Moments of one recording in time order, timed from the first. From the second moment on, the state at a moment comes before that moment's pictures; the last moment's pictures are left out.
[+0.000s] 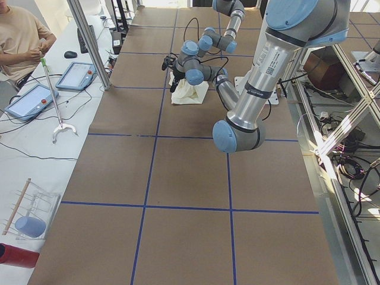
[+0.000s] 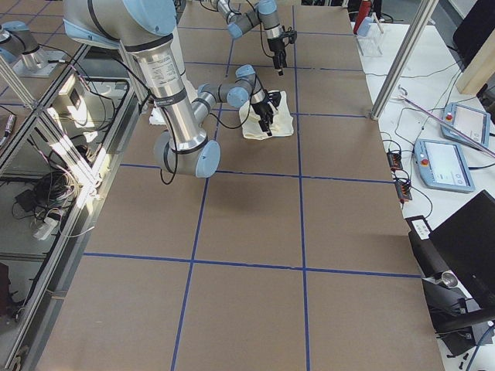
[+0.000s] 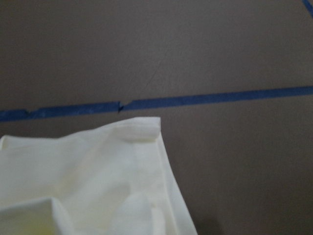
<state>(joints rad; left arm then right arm) -0.63 -2.11 -1.77 -1.87 -1.76 -1.00 0.43 -0.96 1.57 -1.53 1.35 1.41</state>
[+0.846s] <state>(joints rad) -0.61 -2.11 -1.77 -1.91 -1.76 -1.04 0.75 -0.88 1.38 -1.29 1.75 1.24</state>
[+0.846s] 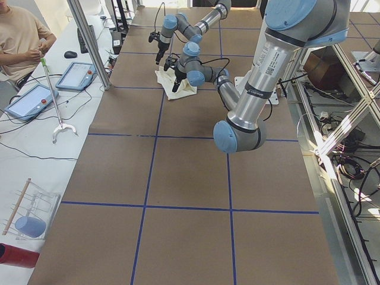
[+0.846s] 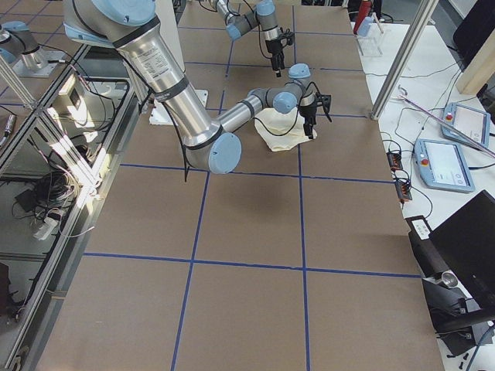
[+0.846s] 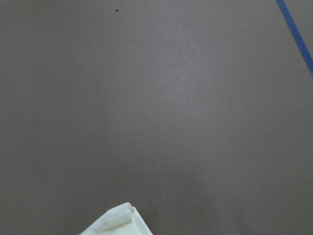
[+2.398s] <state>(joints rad) -0.57 -2.10 -1.77 -1.95 -1.76 -1.08 0.86 -0.82 1.22 -1.27 1.75 1.16</state>
